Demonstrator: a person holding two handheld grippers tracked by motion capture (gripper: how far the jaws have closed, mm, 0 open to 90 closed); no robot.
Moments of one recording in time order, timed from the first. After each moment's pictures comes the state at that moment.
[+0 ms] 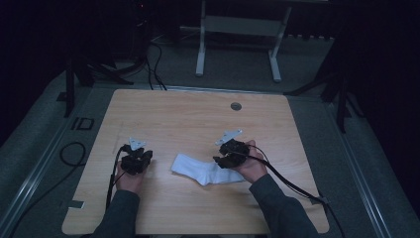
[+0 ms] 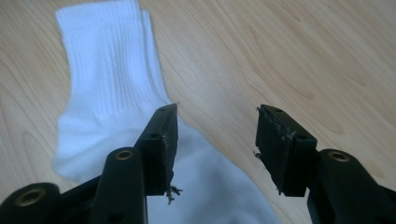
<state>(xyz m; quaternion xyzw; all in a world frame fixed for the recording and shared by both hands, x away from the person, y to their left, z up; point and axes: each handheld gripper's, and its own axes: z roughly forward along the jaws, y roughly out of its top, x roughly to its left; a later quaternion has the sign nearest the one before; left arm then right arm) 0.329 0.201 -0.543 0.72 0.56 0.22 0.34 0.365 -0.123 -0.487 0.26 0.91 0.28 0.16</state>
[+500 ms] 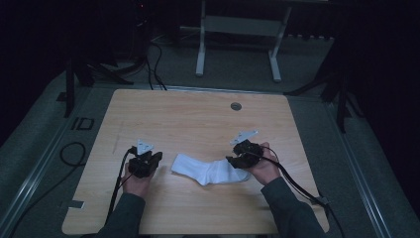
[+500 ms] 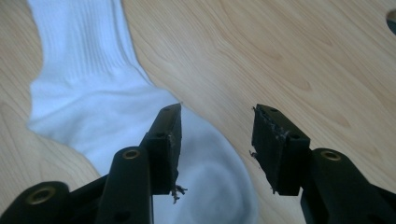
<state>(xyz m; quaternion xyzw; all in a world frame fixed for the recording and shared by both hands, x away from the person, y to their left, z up) 0.318 0.179 -0.536 0.73 0.53 0.21 0.38 0.364 -0.163 -0.486 0.30 0.90 0.27 0.16</state>
